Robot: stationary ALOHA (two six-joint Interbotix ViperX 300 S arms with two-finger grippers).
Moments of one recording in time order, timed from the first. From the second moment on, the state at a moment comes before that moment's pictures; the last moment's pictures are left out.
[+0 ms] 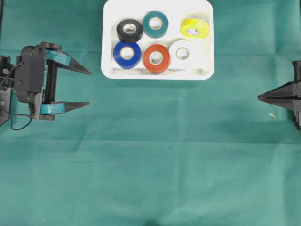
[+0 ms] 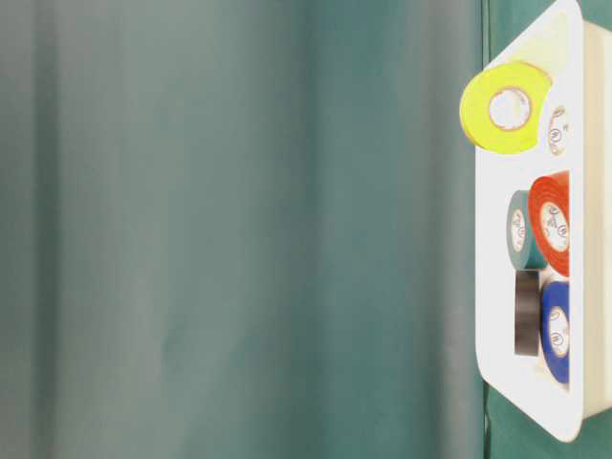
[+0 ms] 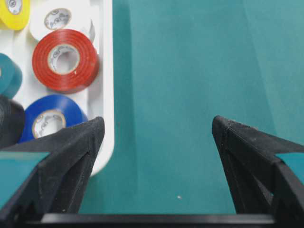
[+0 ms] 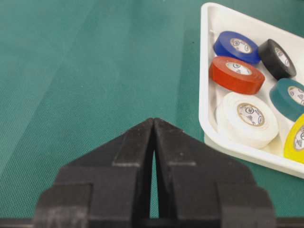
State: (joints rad) left arm 0.03 -0.59 1.10 -0.02 -0.02 0.22; right arm -0.02 -1.25 1.59 -0.44 -0.12 0.25
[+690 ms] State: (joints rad) left arm 0.03 -0.66 1.19 -0.02 -0.02 0.20; right arm -0.02 -1.25 1.59 -0.44 -0.12 0.25
